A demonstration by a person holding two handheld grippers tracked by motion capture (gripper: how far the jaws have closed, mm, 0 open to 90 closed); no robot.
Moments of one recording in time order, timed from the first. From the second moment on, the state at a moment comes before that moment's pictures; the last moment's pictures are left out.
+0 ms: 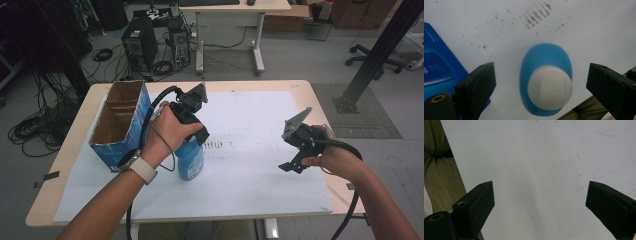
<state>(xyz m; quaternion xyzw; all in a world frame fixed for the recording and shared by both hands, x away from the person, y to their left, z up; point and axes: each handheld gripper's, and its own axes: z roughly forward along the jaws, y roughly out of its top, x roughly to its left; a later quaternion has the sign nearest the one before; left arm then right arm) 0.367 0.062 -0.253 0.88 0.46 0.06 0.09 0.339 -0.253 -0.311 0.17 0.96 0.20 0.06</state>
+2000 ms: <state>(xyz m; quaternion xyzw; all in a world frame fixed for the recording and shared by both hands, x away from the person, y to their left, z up) 0.366 0.060 -0.287 0.88 0.46 0.05 0.07 0.338 -0.255 -0.316 0.17 0.96 0.20 0.06</state>
